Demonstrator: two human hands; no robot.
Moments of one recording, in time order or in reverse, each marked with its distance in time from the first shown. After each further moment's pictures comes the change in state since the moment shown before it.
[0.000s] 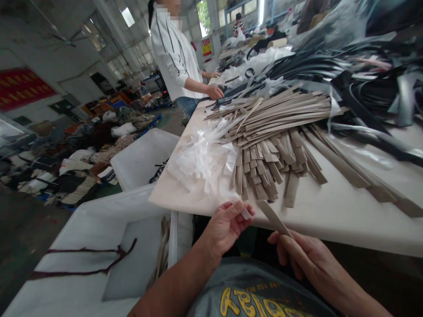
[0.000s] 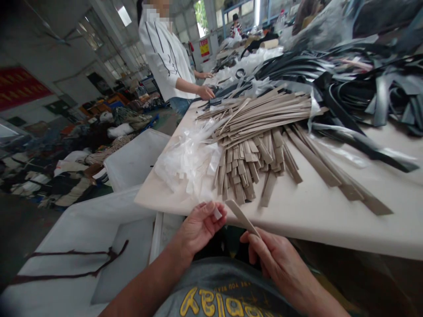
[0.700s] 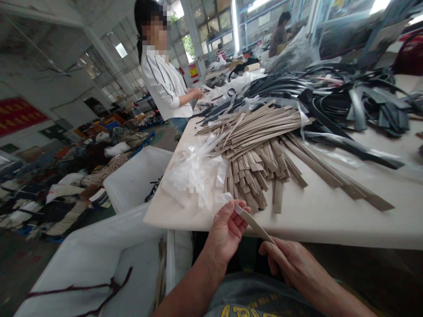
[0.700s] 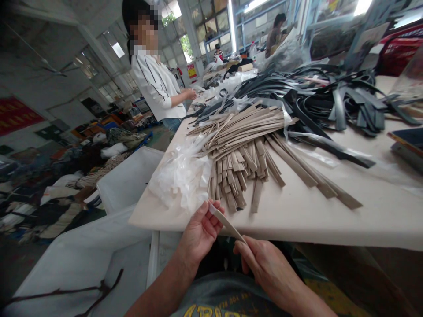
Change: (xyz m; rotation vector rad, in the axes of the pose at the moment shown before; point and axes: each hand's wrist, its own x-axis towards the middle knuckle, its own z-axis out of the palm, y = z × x) left_hand 0.016 -0.007 0.019 -0.118 0.033 0.051; right_hand 0.006 -0.006 0.010 -0.130 0.040 -0.005
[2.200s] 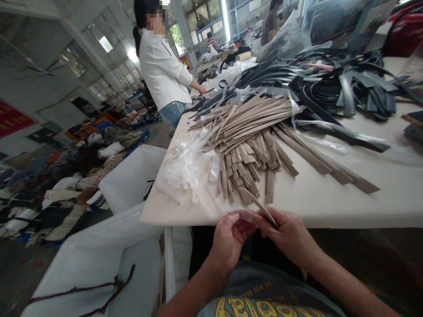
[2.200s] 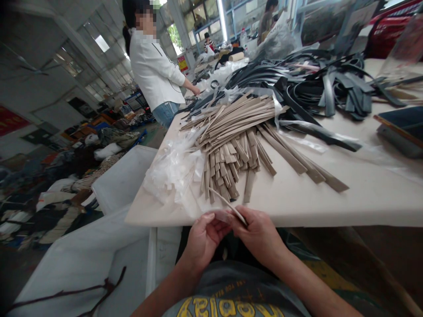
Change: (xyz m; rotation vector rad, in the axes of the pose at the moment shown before) left_hand -0.008 -0.034 -0.022 0.211 -0.140 0.018; right_hand 0.024 -0.002 -0.010 -0.281 0.435 -0.342
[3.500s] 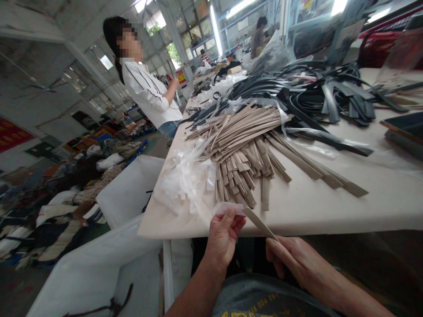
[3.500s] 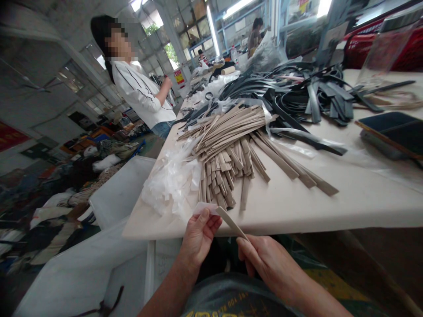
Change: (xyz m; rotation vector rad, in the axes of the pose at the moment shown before) left_hand 0.020 0.017 0.013 0.007 0.125 0.066; right_hand -0.030 0.002 -0.024 0.269 -0.414 0.317
